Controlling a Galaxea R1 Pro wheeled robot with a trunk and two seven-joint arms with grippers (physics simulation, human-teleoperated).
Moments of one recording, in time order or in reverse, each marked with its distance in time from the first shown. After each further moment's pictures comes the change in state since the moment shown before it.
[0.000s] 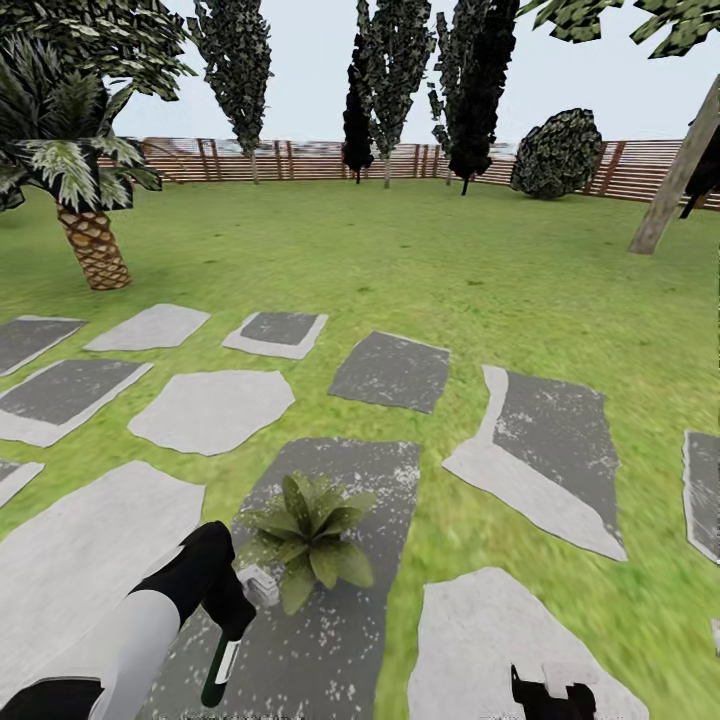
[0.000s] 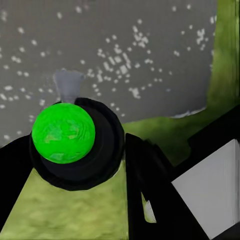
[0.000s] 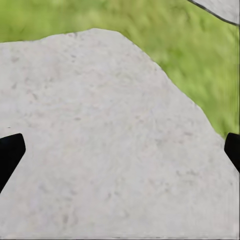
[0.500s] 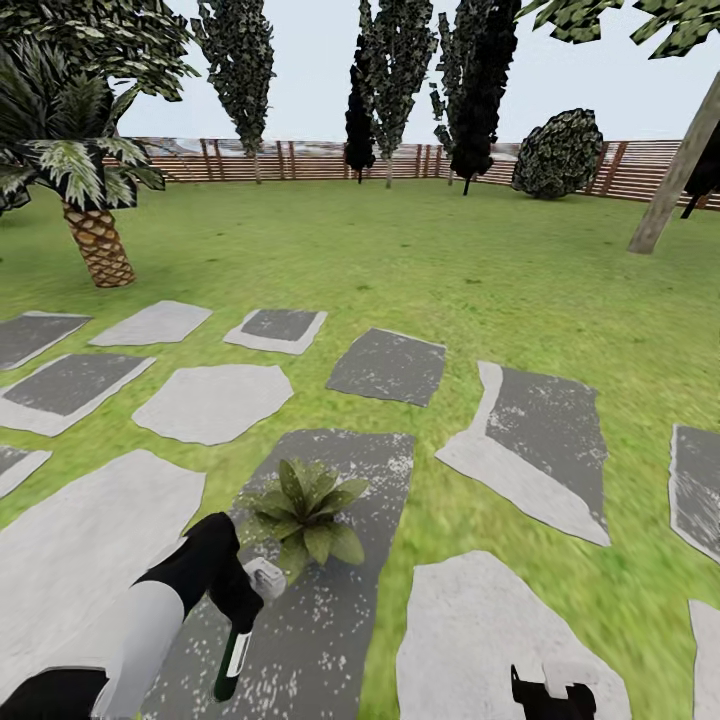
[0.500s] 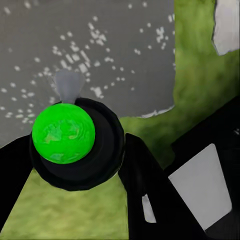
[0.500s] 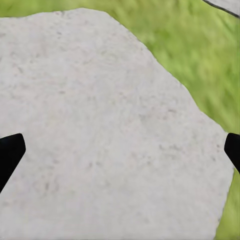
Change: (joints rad) left arm -0.024 -0.008 -0.007 -0.005 0.011 0.010 -0.064; right arm 0.000 0.000 0.000 0.001 0.000 0.000 0.000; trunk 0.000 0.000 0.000
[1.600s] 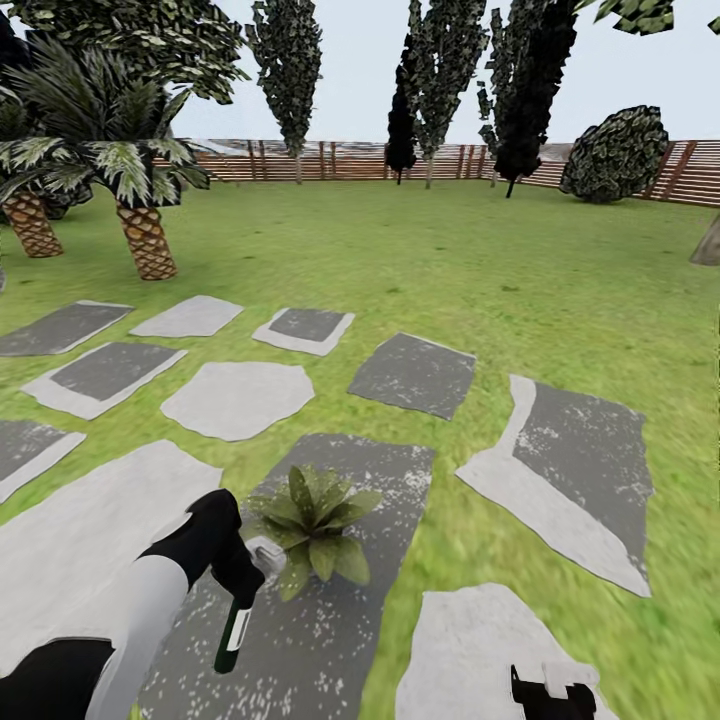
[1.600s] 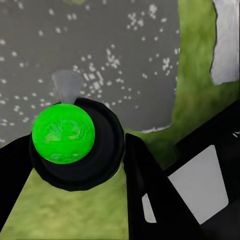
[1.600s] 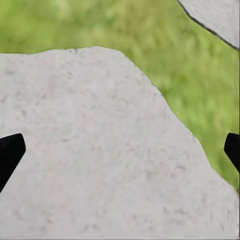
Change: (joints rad) left arm -0.072 0.000 -0.011 0.003 -0.056 0.040 -0.064; right arm 0.000 0.000 0.002 0.000 0.000 0.000 0.000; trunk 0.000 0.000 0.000
